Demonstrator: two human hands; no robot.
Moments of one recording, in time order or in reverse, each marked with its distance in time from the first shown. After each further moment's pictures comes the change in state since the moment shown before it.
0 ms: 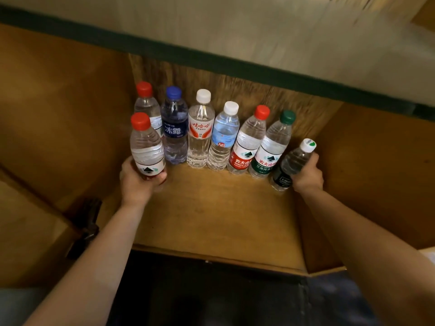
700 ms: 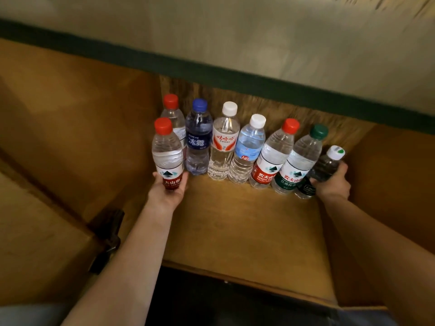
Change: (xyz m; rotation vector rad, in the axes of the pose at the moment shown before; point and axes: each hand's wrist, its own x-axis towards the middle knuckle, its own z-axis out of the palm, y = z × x) left_hand 0.023 0.019 0.018 -1.485 0.147 -0.776; right_hand 0.023 -0.010 0.018 0.186 0.100 0.050
